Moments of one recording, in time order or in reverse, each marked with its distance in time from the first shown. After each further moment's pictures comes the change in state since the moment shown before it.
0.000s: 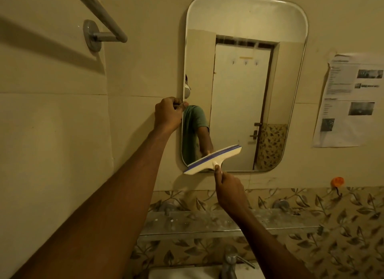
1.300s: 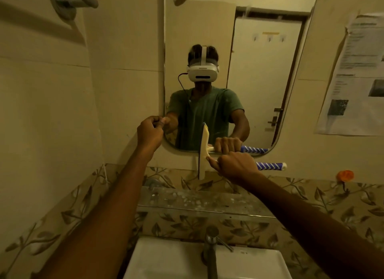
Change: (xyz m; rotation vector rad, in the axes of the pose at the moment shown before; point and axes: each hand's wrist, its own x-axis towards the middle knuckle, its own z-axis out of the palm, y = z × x) left_hand -0.083 -0.069 0.039 -0.002 0.152 -0.283; right_hand 0.064 0.072 -0.056 -0.650 -0.336 -0.601
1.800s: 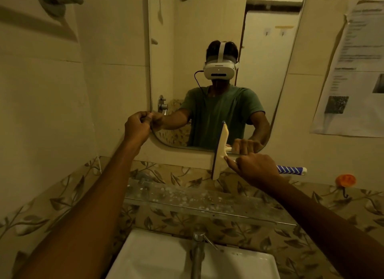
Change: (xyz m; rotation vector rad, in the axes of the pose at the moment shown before) left_hand -0.007 0.003 0.007 0.087 0.106 0.013; right_hand -0.037 0.082 0.006 -0.076 0.044 -0.050
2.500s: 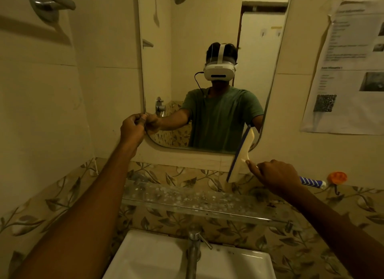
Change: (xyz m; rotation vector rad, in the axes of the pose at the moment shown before) left_hand -0.005 0.001 0.009 -0.003 0.057 -0.013; right_hand -0.044 0.058 0.019 0.103 -0.066 0.202
